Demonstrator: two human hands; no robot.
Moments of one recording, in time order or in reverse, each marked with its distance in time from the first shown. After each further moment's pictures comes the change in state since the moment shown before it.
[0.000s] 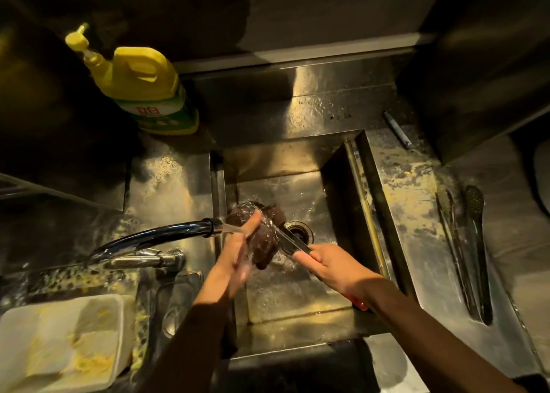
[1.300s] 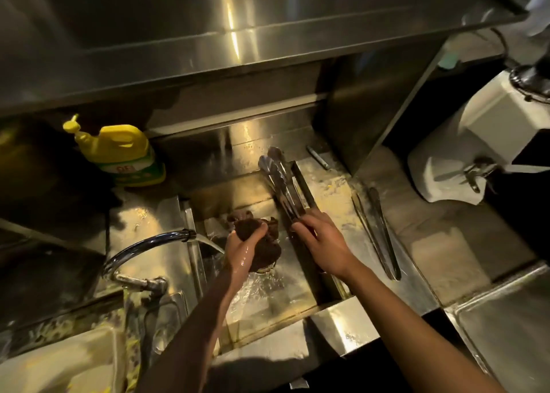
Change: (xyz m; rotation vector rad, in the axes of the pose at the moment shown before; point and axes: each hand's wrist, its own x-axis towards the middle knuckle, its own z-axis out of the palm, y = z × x) left_hand -0.109 0.001 0.102 0.489 0.023 0.272; right_hand -0.118 -0.060 -0.057 -0.021 0.666 -0.118
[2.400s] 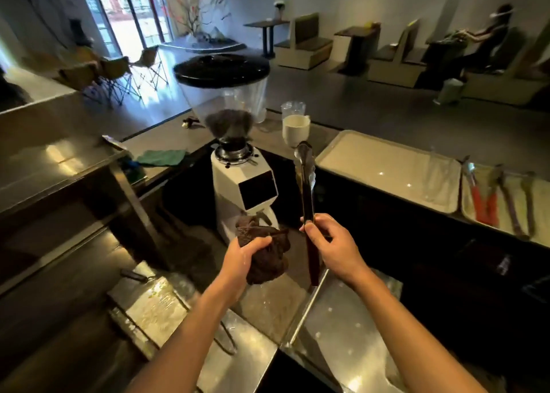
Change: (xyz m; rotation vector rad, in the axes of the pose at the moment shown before) left_hand -0.181 0.043 0.420 0.223 -0.747 0.194; right_hand -0.229 0.149 -0.361 0.289 0.792 0.226
